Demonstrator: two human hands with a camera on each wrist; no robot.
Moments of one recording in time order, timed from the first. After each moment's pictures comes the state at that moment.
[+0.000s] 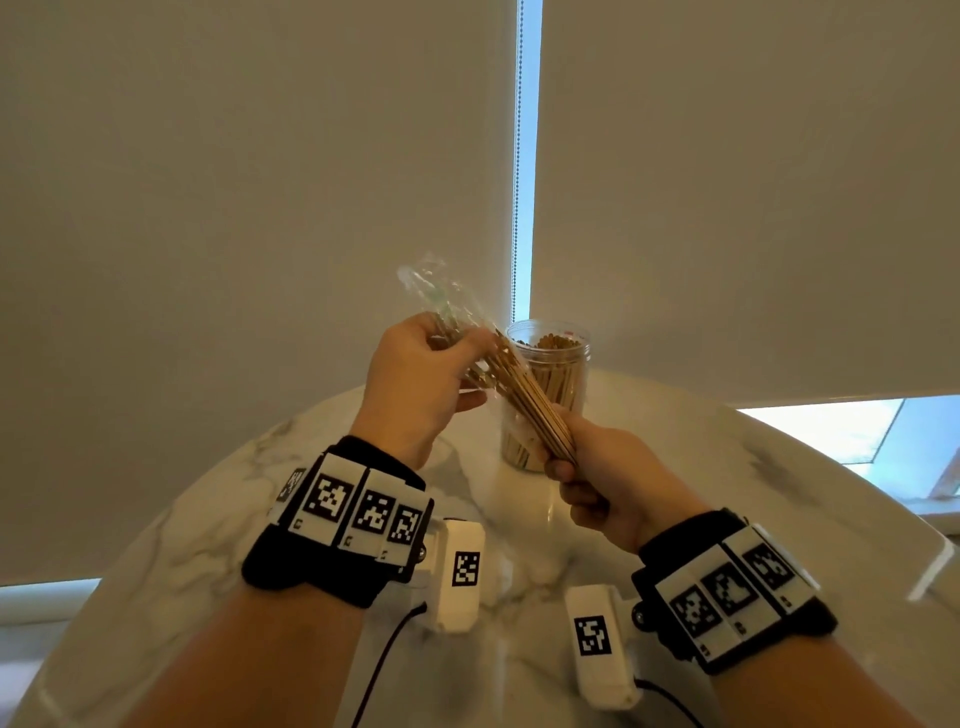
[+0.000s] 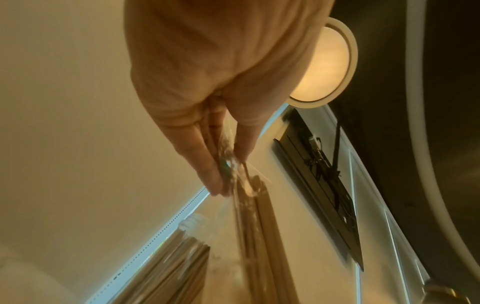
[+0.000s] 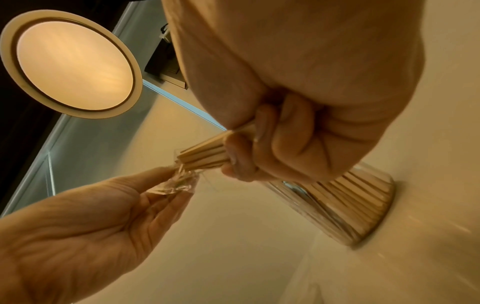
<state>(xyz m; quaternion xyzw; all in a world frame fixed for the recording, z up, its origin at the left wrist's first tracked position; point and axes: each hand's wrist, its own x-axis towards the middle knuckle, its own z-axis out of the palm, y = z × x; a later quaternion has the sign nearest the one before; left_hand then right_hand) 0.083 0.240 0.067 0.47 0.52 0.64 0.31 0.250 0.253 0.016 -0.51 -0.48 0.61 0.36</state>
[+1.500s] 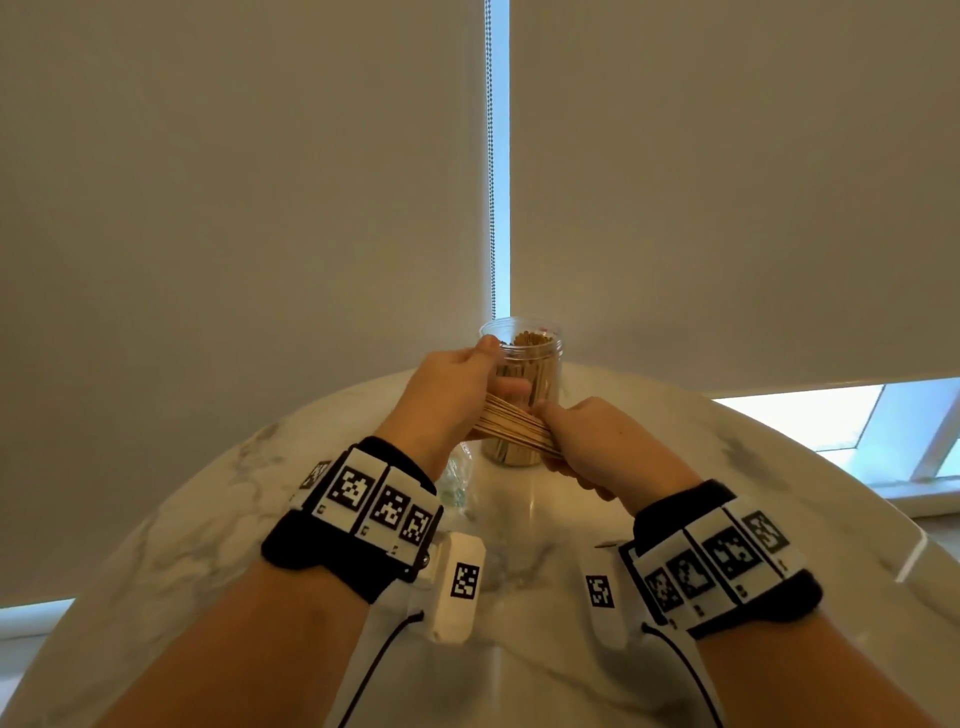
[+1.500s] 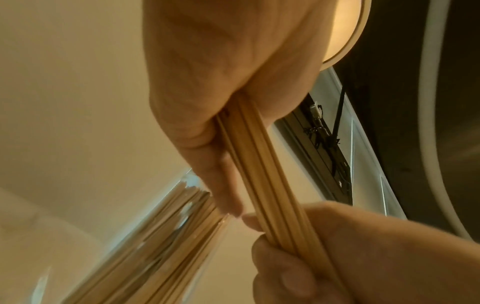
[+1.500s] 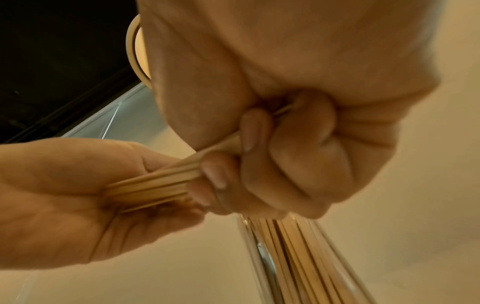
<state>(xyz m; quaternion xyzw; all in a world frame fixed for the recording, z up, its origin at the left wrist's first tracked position) 0.125 0.240 0.061 0.48 0.57 0.53 0.41 0.272 0.258 0.032 -0.59 -0.69 0.33 0.26</state>
